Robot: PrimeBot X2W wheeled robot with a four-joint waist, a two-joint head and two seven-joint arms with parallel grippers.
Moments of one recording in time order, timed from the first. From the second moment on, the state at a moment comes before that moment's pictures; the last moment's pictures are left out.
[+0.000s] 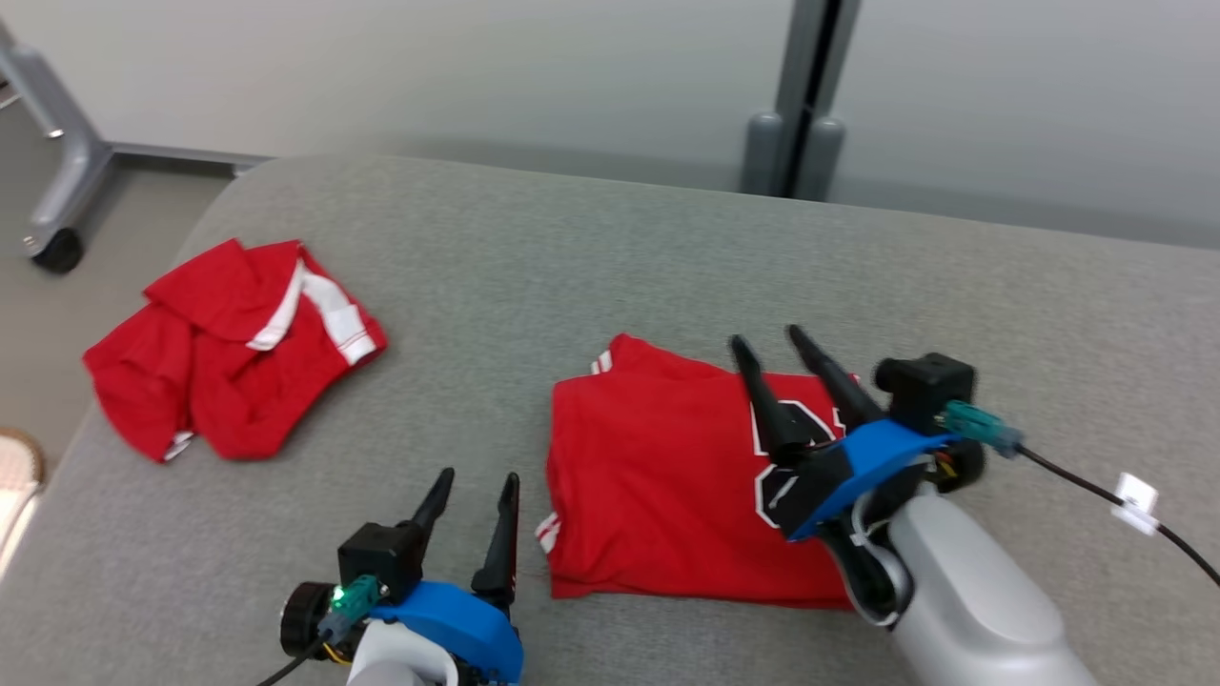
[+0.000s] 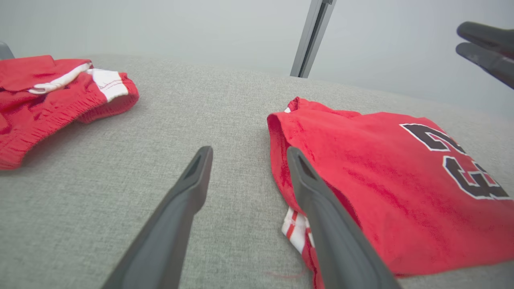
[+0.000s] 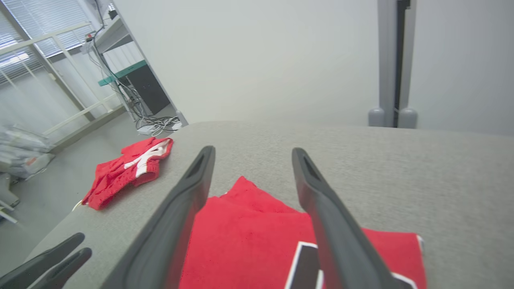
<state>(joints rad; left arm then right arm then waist) -0.20 0.05 -0.34 0.57 -0.33 -0.08 -0.26 -0.56 -0.05 0.45 0.71 0.55 0.13 -0.26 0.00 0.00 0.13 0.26</state>
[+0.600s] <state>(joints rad) -0.14 0.05 -0.17 0.50 -0.20 0.03 -0.26 -0.27 -0.05 0.02 0.59 0.19 0.13 -0.26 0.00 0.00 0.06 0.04</state>
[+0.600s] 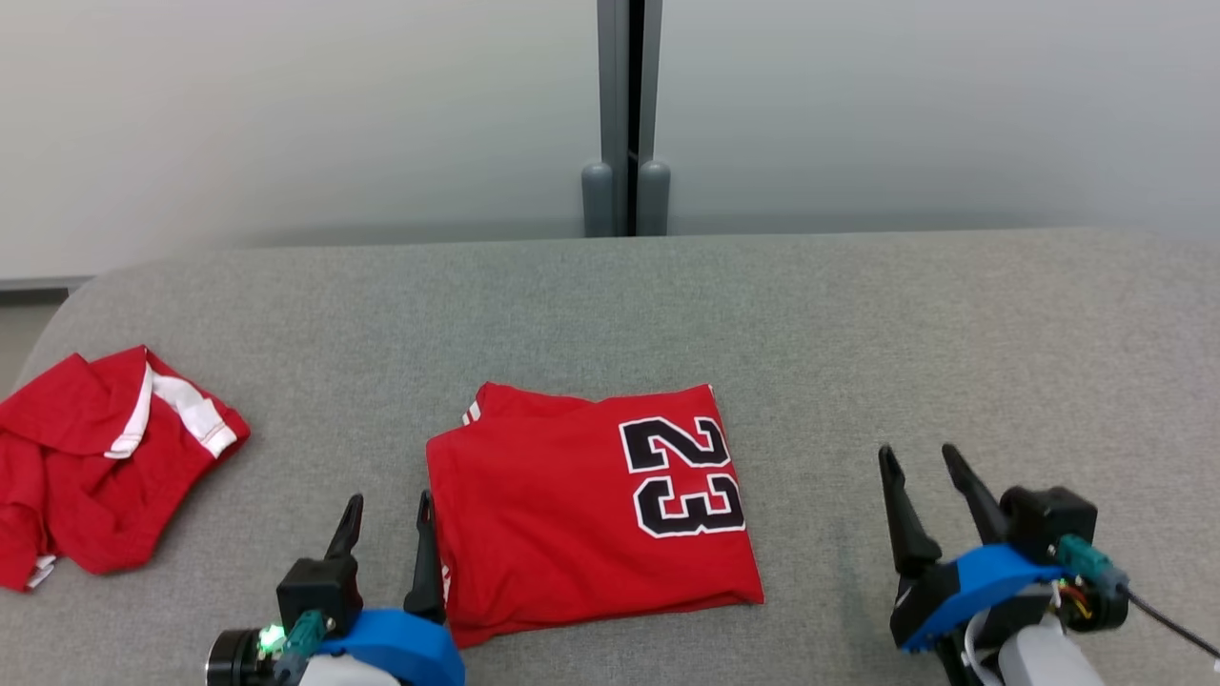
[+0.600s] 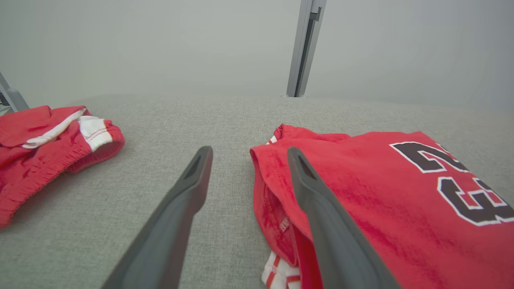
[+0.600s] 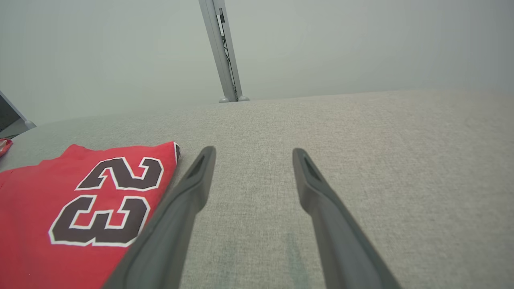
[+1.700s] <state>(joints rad) -0.13 0.05 -0.23 0.49 -0.20 -0.02 -0.26 -0.49 -0.05 0.31 0.99 0.41 0.13 -0.27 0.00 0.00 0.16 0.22</state>
